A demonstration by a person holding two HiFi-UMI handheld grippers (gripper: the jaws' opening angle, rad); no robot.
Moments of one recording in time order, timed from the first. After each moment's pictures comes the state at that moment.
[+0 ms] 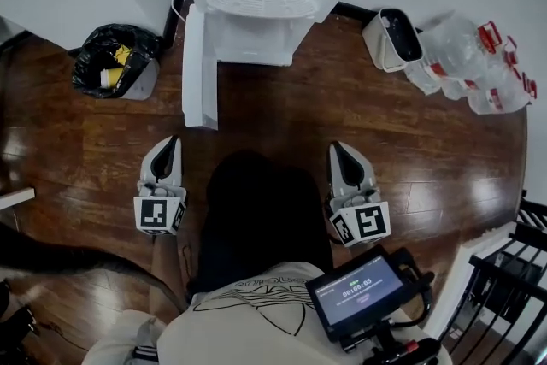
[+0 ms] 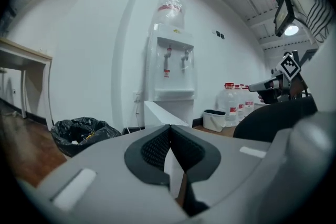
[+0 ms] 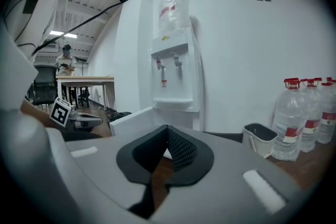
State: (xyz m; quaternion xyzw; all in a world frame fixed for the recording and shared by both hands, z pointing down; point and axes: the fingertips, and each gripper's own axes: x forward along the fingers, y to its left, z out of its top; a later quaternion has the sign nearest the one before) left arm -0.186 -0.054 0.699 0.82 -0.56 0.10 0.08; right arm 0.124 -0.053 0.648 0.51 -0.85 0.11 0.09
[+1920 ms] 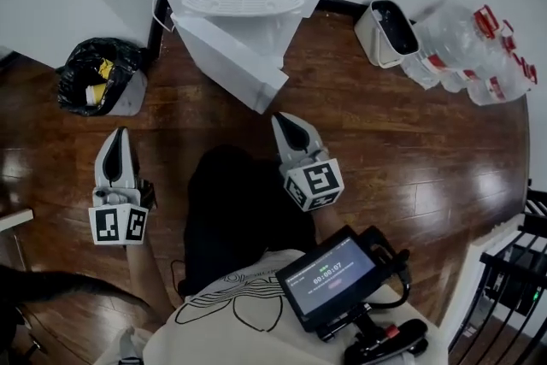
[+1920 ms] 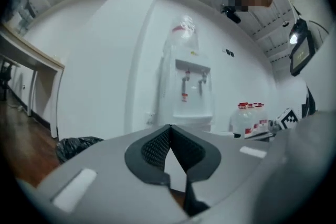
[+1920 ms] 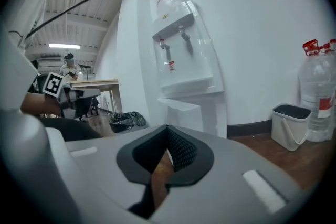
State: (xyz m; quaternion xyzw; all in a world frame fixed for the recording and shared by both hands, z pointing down) left arm -0.233 -0.095 0.633 0.79 -0.61 0.01 0.03; right arm 0.042 -0.124 0.743 0.46 -0.88 0.14 0.05
